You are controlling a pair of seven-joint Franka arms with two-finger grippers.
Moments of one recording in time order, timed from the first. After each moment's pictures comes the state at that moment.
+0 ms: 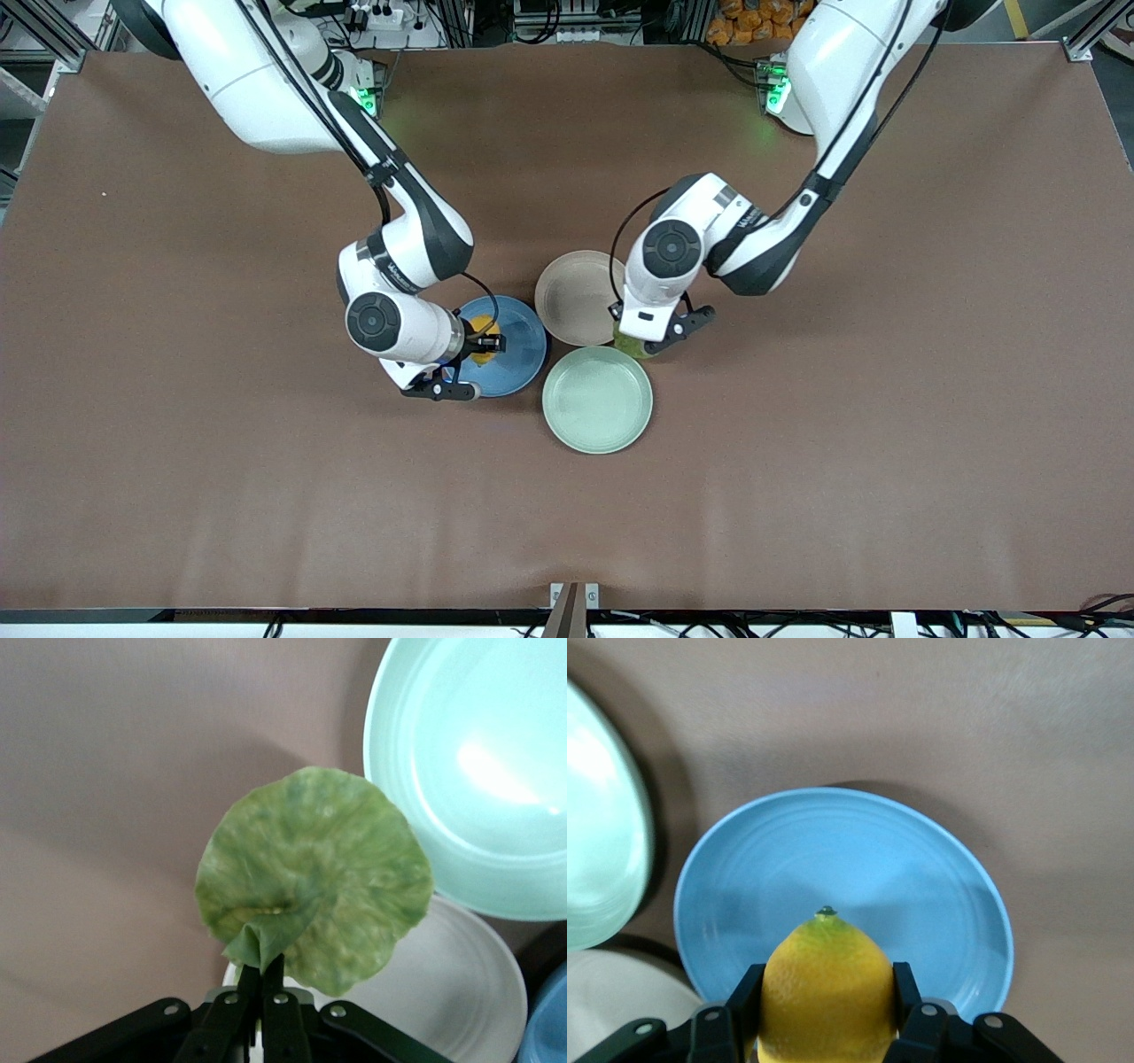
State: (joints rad) left arm -0.34 0.62 -0.42 -1.69 0.13 2.13 -1.34; right arm 0.31 0.70 0.21 -1.57 0.16 2.17 0.48
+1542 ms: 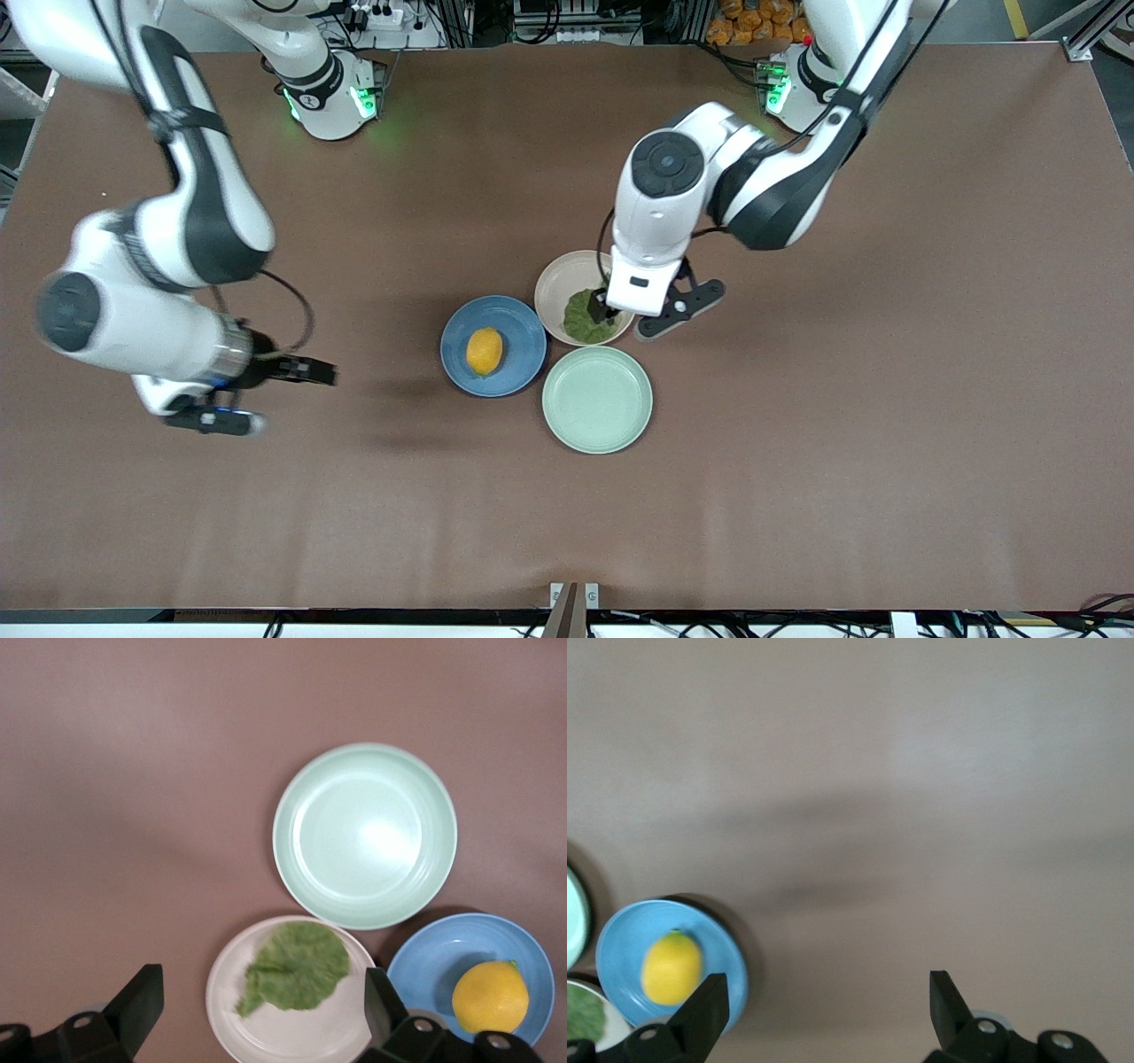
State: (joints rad) left arm -0.34 0.45 -0.38 -1.48 0.22 1.95 -1.19; right arm -0.07 0.41 0.18 -1.50 0.06 1.87 0.19
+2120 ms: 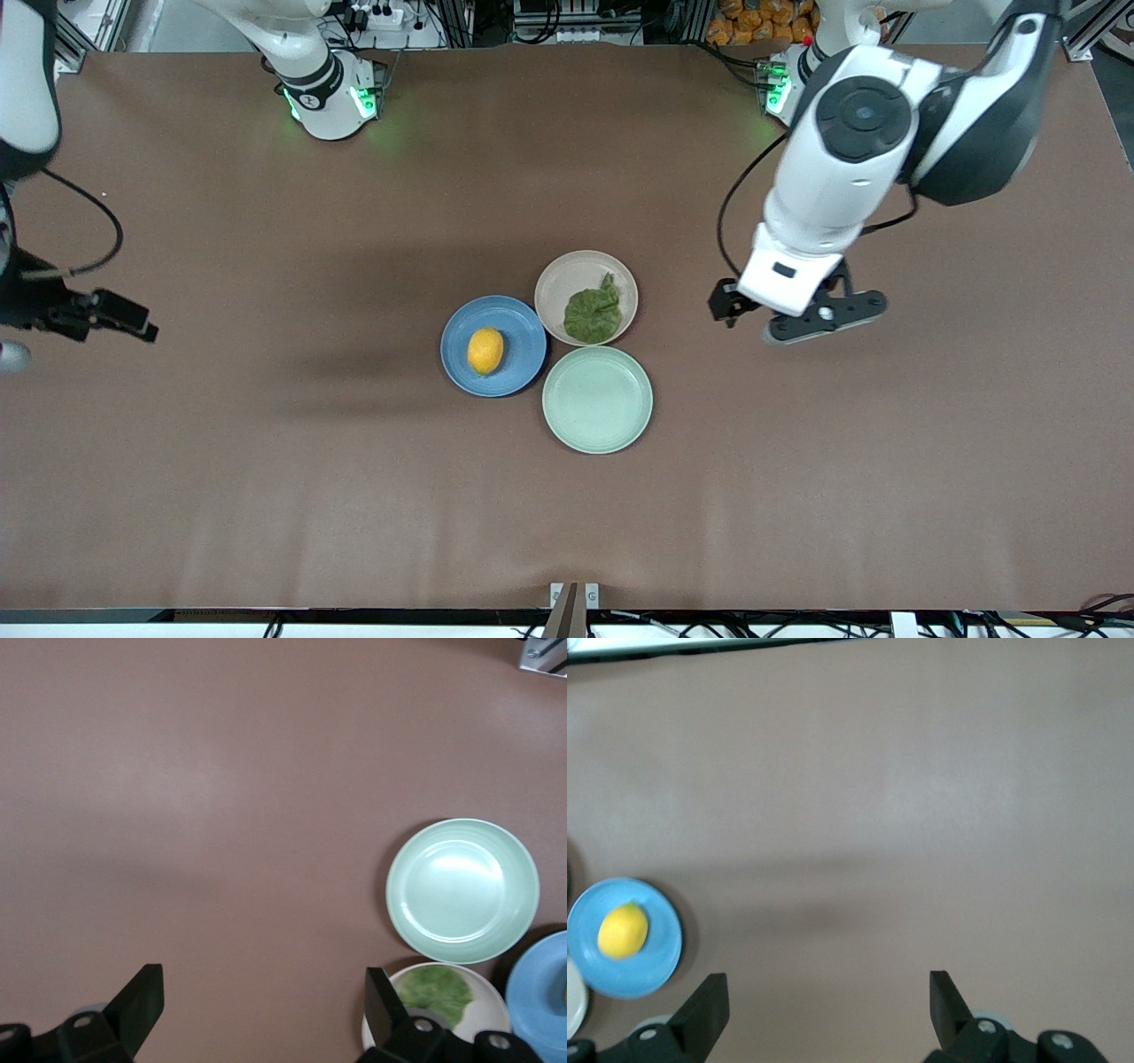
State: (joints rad) left arm -0.13 0.28 -0.38 -1.48 0.21 1.77 -0.74; right arm -0.13 0.15 0.09 -1.50 0.06 1.71 -0.01
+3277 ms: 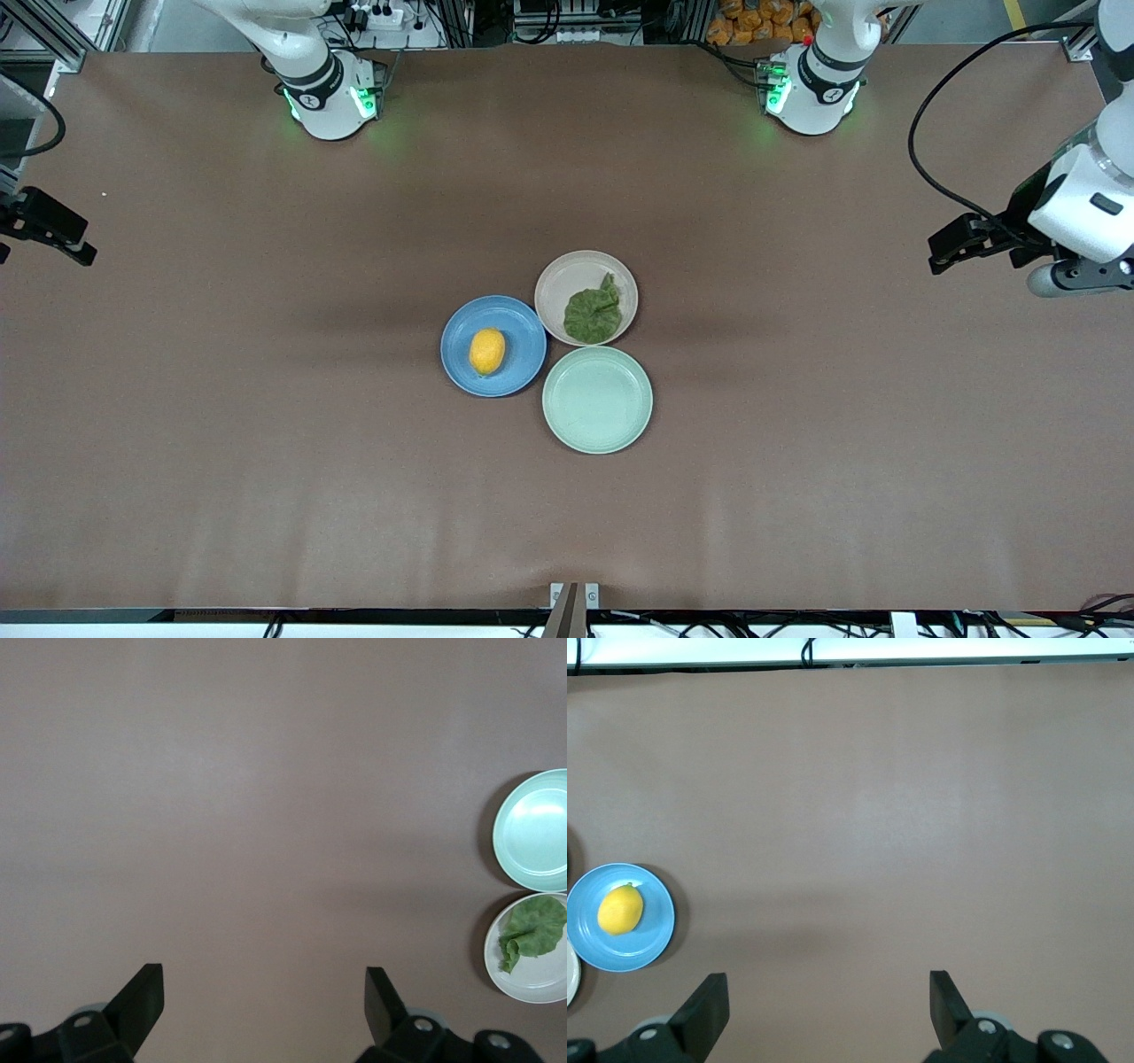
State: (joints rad) left arm 0.06 0.10 -0.20 -1.47 0.05 1.57 -0.21; right arm -0.12 0.03 0.08 -1.45 -0.02 1.59 -0.01
